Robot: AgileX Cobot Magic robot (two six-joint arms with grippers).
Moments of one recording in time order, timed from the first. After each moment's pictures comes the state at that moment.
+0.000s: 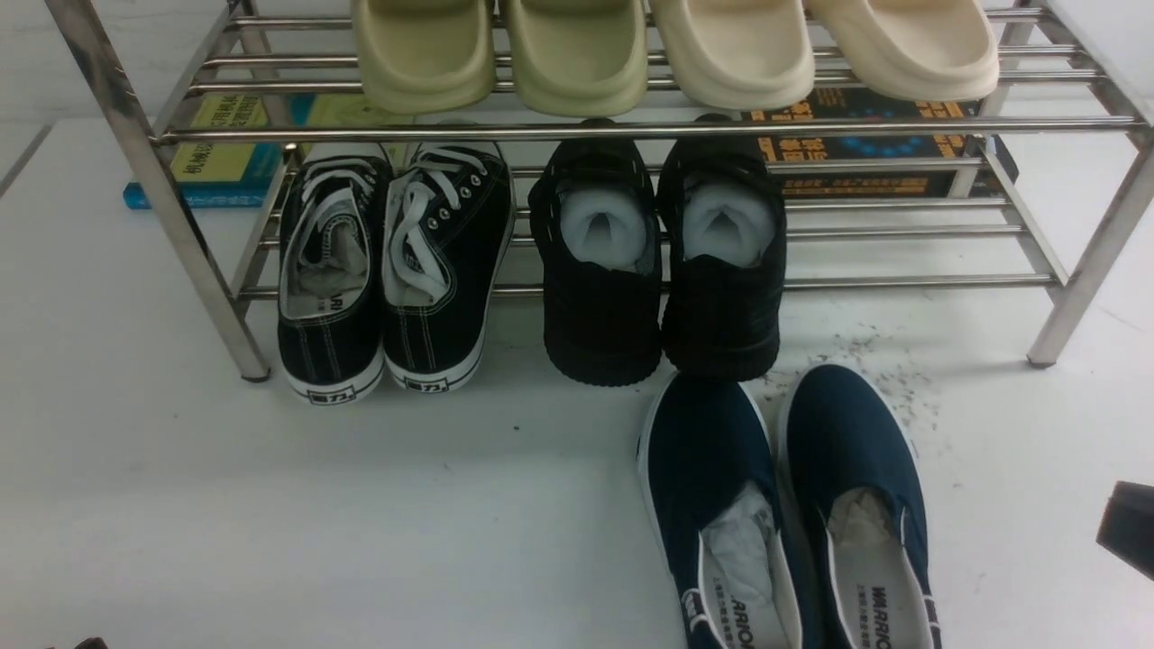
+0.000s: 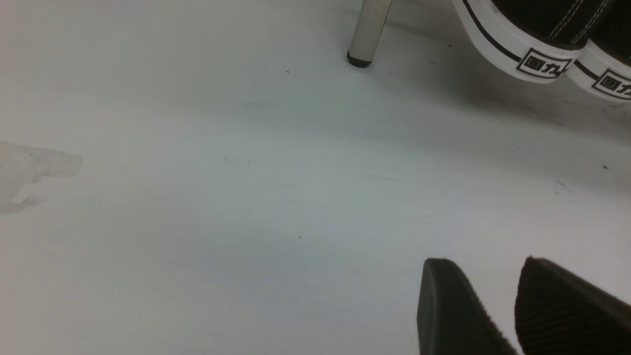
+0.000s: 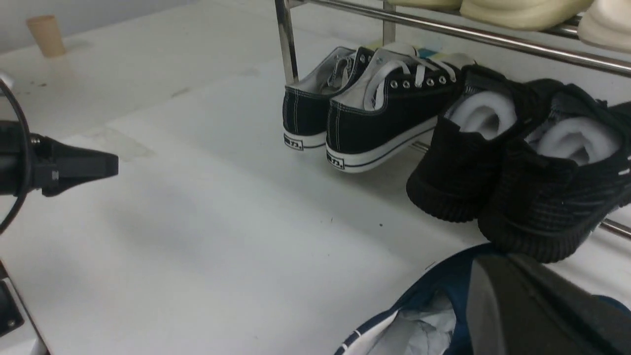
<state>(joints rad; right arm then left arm) 0.84 0.37 -0.43 -0.03 0.29 0.14 -0.10 -0.01 0.01 0.12 0.42 -0.37</state>
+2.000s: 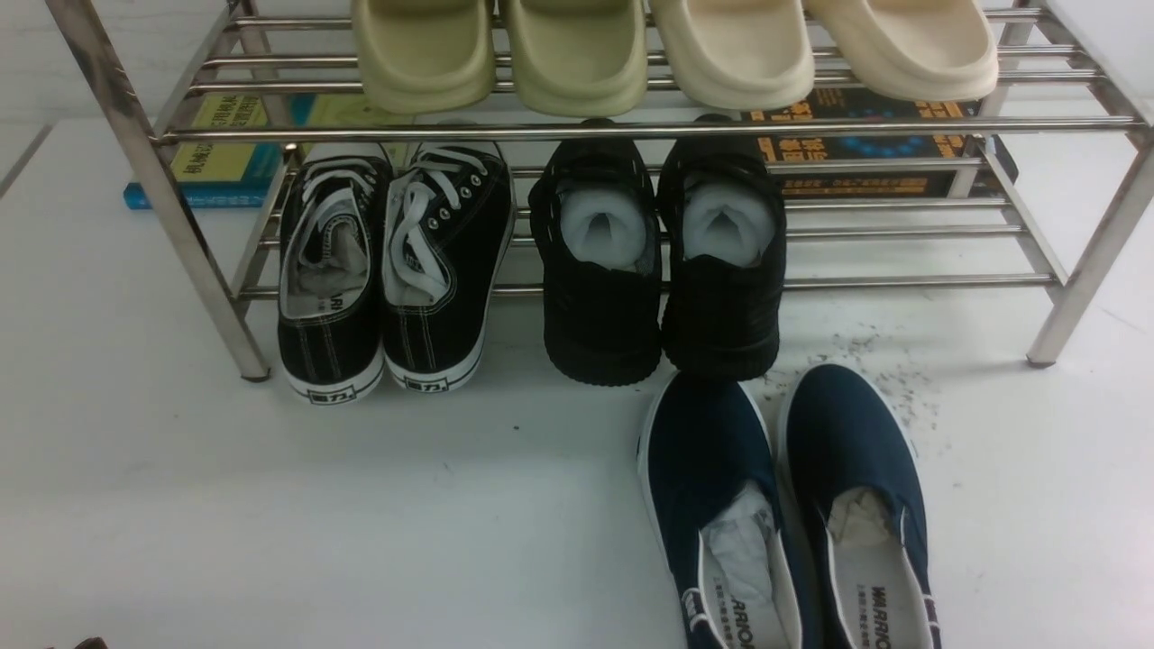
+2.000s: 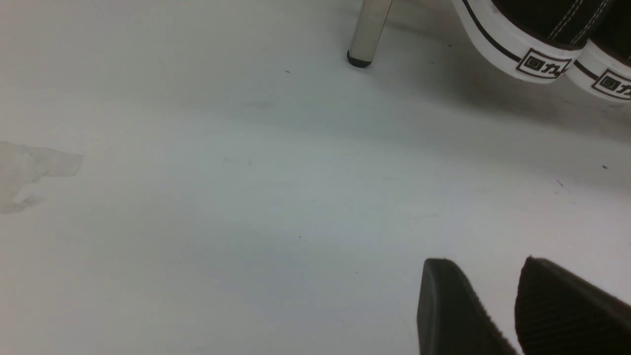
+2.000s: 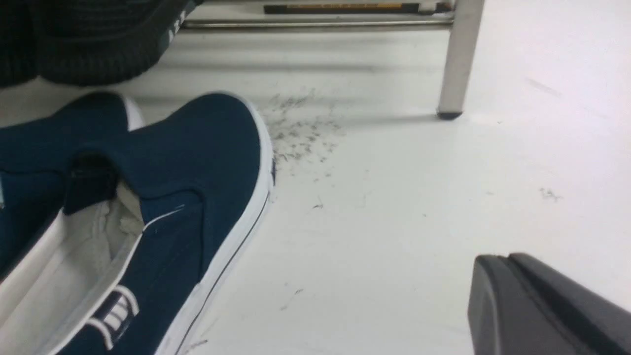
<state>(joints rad) 0.07 -0.01 0.02 -0.01 0.34 0.11 -0.10 -0.01 0.01 0.12 0.42 -0.37</state>
